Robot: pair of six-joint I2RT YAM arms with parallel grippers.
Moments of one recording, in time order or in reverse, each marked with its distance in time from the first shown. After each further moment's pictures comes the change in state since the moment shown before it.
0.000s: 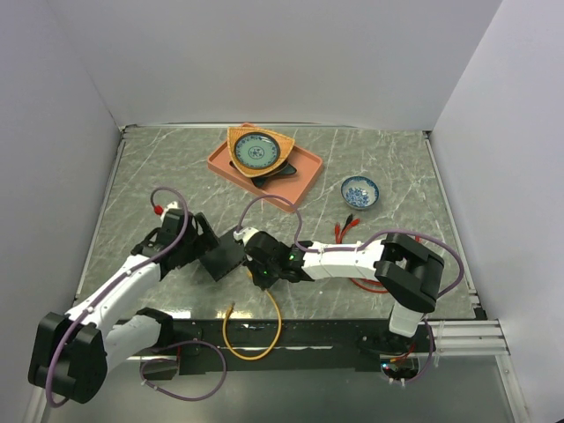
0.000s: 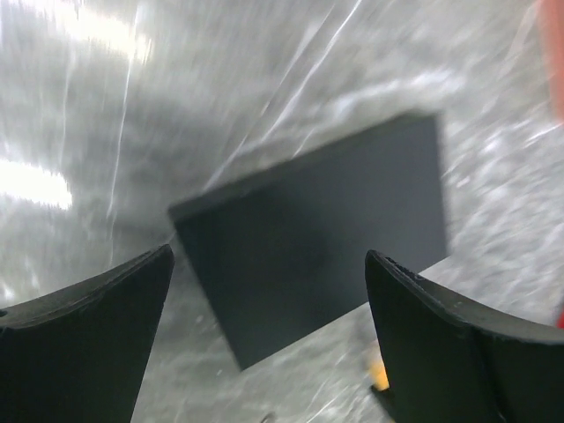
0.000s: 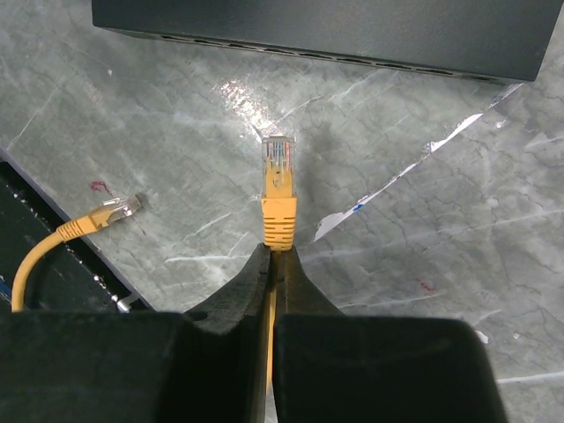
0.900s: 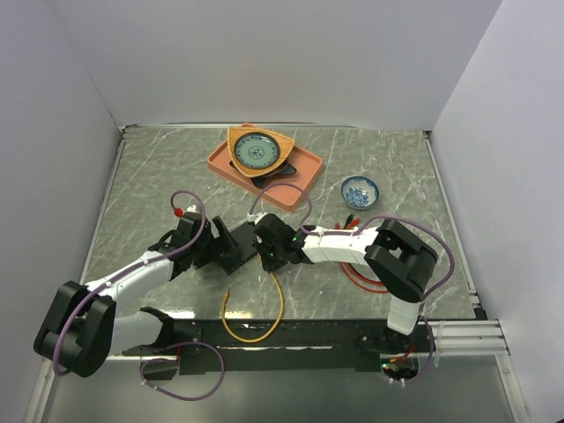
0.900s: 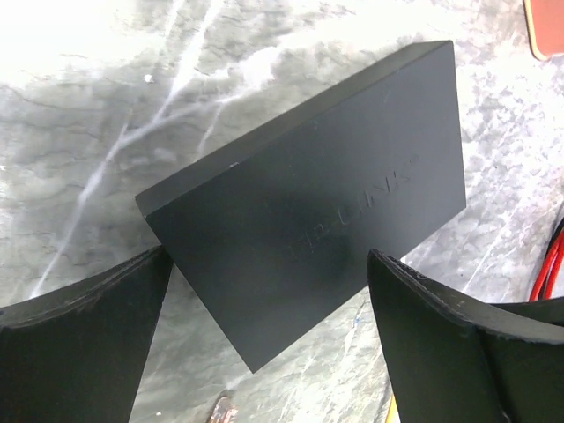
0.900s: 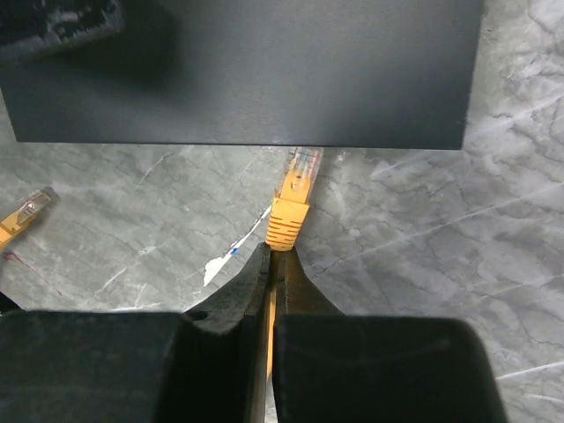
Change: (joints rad) left arm -0.097 0.159 -0.076 0.248 0.112 -0.048; right arm -0.143 0.072 0.038 -0.024 -0.023 0.010
